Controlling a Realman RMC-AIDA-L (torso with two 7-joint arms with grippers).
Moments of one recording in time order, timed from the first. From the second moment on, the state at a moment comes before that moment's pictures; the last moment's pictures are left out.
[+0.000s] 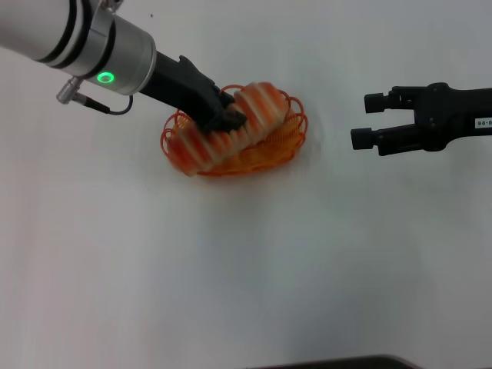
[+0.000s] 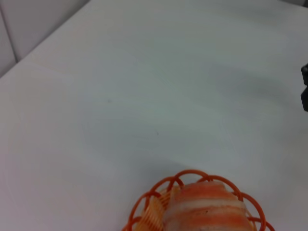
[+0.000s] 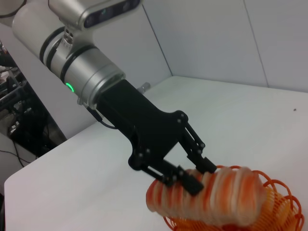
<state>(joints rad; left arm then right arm) -0.83 -2.16 1.28 0.98 2.38 1.31 -2.11 0.43 2.04 -0.66 -0.90 -2.06 -1.76 1.69</state>
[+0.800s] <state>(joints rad) -0.51 -2.15 0.82 1.27 2.23 1.63 -1.98 0.46 2.05 -0.66 -0.86 -2.06 -1.75 1.69</state>
